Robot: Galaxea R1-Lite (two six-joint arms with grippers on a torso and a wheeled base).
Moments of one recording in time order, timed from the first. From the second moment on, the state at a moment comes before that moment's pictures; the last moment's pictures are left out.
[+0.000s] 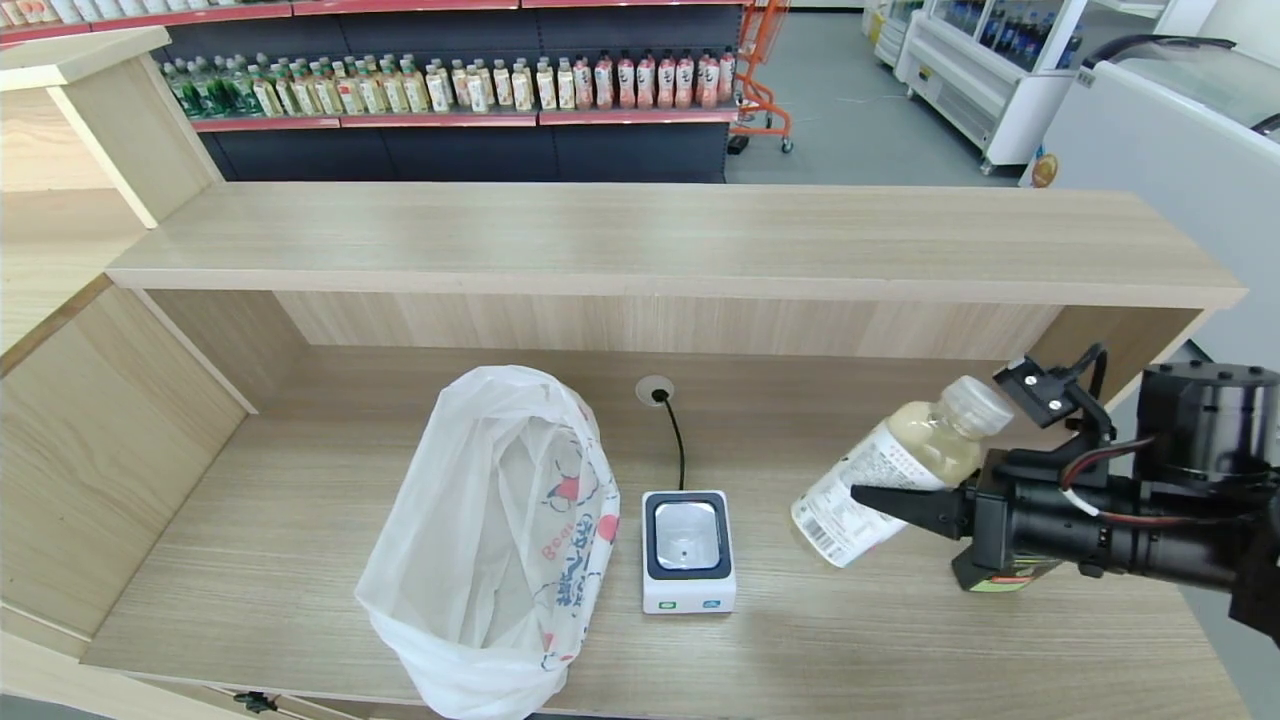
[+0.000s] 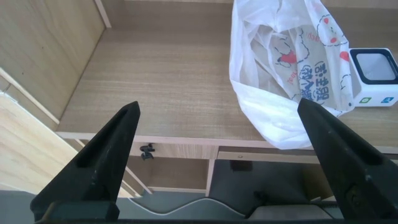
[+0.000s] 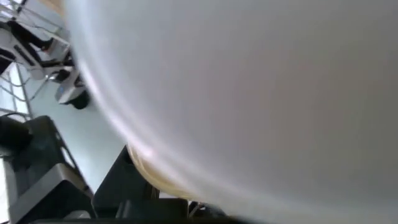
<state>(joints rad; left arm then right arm) 0.00 0.00 0.00 0.00 -0.02 0.00 0.23 1.59 -0.51 -0.77 0.70 0.02</state>
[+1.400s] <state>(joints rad) 0.00 0.00 0.00 0.00 -0.02 0.00 0.43 1.50 -0.45 -0.72 0.97 0.02</state>
